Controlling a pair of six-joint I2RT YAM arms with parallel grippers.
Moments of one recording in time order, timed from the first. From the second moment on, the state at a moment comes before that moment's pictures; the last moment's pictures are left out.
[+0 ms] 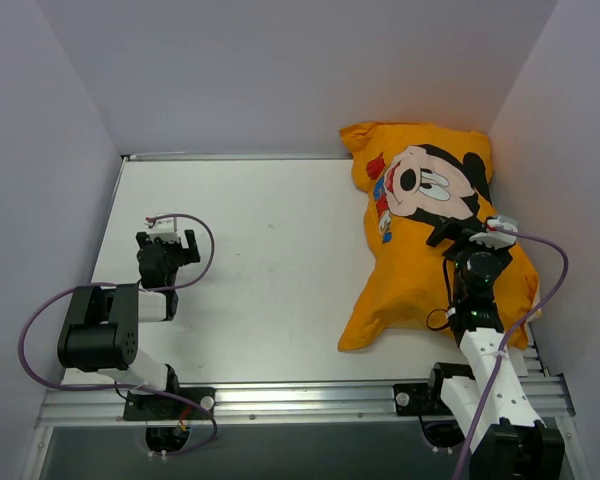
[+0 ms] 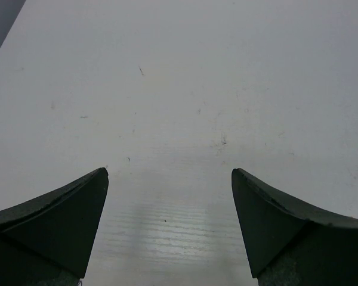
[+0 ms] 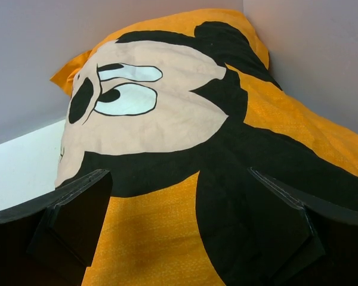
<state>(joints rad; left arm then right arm) 0.02 1.56 0.37 0.99 -0.04 -0.01 -0.10 0.77 0.35 0.40 0.16 0.25</state>
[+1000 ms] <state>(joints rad) 0.03 1.44 1.31 -0.50 0.28 0.22 0.07 1.64 1.26 -0.44 0.15 0.28</state>
